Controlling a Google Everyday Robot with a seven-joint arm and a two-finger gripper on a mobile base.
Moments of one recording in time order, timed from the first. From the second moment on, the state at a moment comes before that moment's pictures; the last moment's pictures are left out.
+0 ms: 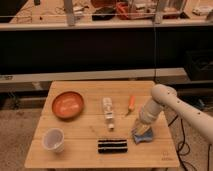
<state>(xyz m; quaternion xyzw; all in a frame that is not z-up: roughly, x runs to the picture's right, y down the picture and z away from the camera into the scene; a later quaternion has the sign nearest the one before) 0.188 0.243 0.788 -0.45 -0.26 -0.02 0.86</state>
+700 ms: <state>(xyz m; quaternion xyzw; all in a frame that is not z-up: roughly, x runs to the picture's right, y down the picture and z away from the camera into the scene) 0.254 0.218 0.805 -0.40 -0.22 0.06 0.89</state>
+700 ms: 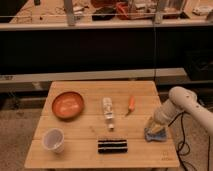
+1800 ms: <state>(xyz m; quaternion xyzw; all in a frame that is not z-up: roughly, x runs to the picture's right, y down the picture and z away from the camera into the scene) 0.141 0.198 0.825 -0.42 -0.28 -0.03 0.86</state>
